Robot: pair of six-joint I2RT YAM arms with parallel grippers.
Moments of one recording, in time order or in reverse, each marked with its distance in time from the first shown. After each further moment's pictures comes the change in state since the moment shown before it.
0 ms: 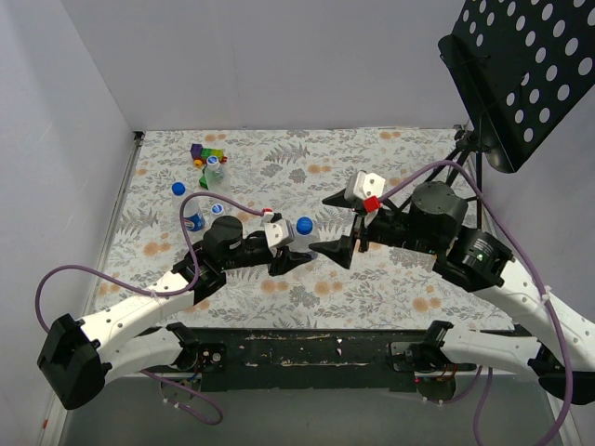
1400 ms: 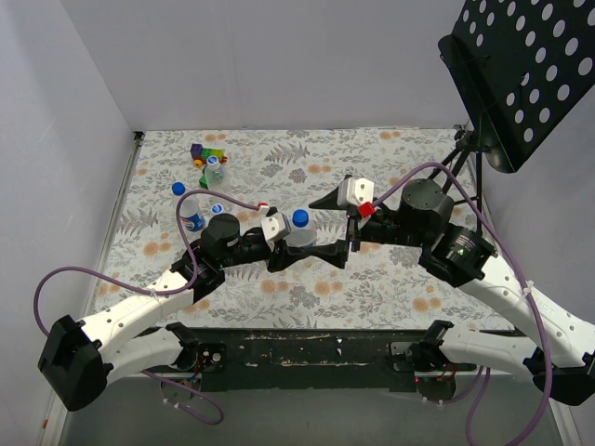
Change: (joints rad) left arm 0.031 0.002 0.000 0.018 0.009 -0.061; right arm -0.061 0.048 -0.093 0.150 -0.230 -0.069
